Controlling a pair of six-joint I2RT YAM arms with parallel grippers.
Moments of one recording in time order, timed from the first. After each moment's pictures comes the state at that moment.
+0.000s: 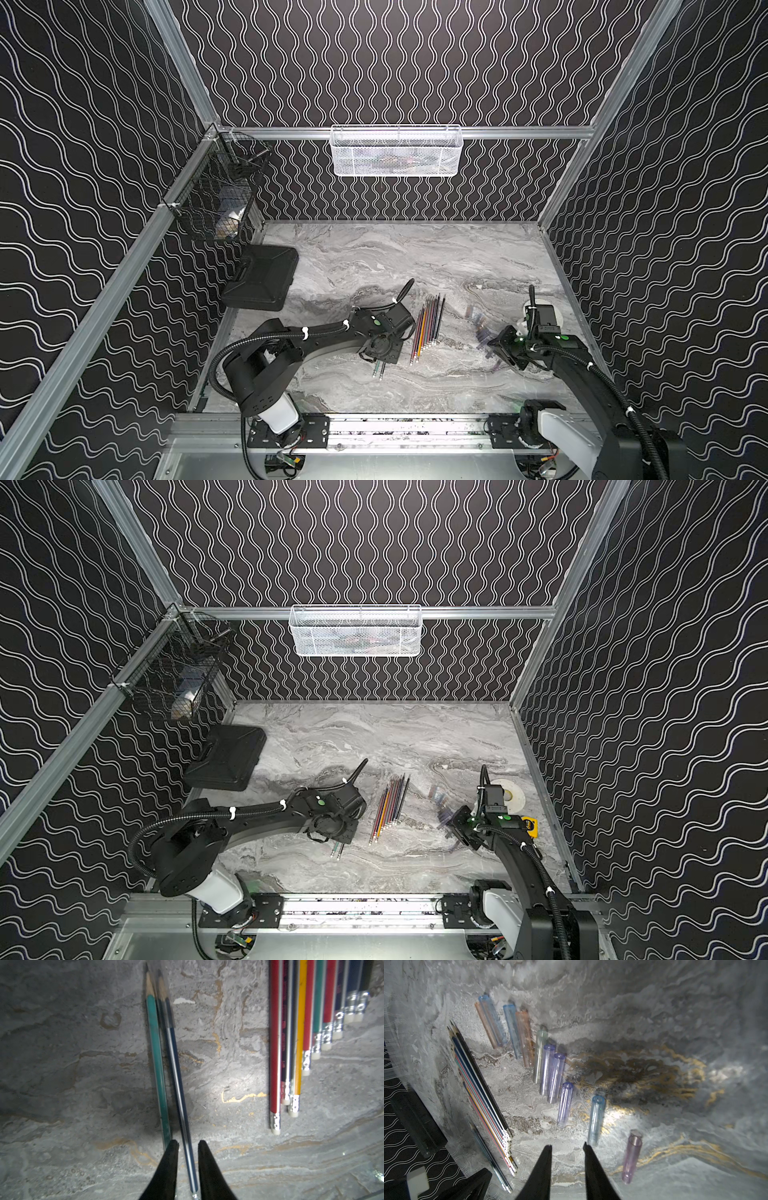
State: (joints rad) left arm -0.85 1.62 0.94 -0.64 -0.06 -0.57; right arm -0.02 0.99 0.48 -0.66 -0.35 0.79
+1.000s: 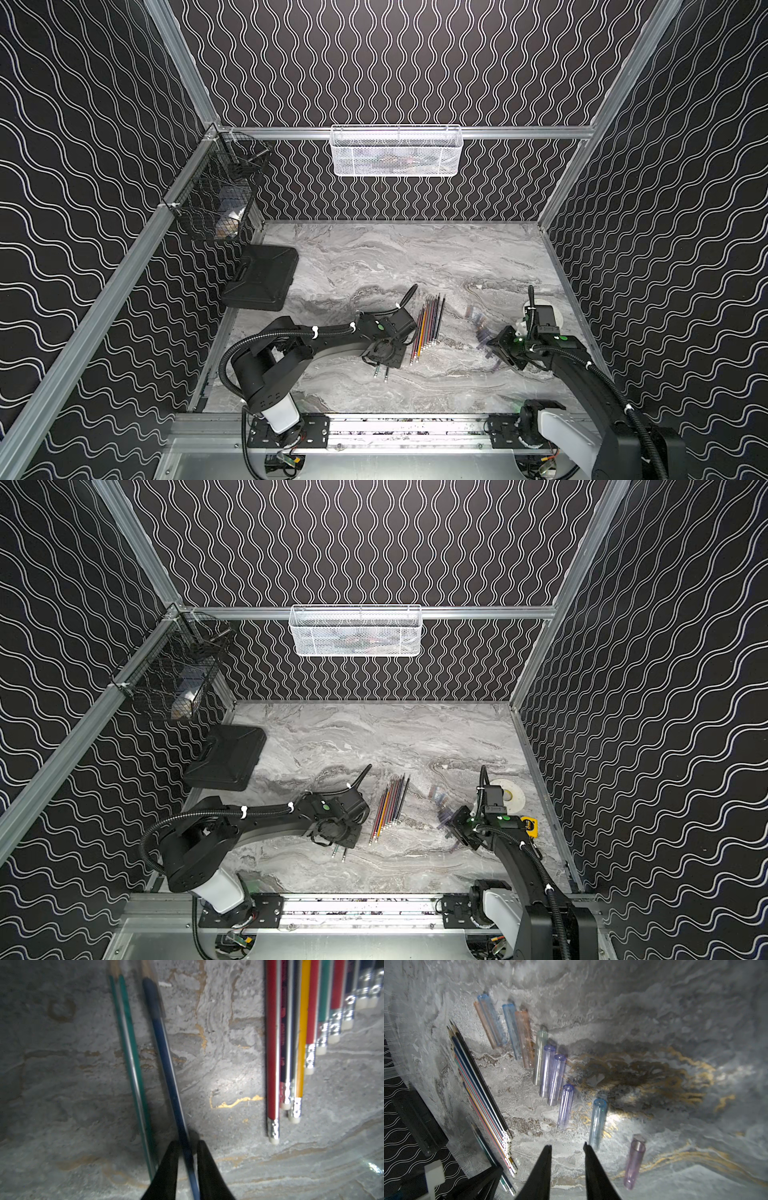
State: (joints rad) left arm -0.88 1.66 0.91 -0.57 -0.03 -0.59; right arm -0.02 1.00 0.46 -0.63 -0.35 0.79
